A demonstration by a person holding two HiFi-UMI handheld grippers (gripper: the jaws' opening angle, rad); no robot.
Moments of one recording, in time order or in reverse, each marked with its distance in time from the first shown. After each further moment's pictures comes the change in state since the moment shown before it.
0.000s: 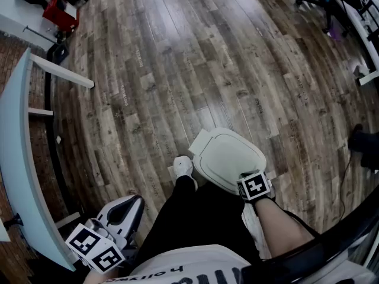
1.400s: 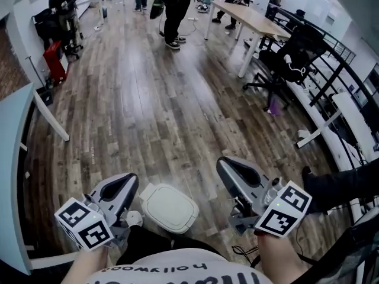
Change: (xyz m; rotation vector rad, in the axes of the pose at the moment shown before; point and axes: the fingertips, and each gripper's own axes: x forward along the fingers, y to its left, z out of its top) left arm -0.040 -0.194 0.166 0.171 -0.510 -0.288; right arm -0.579 0.095 0.124 -0.246 -1.266 0.393
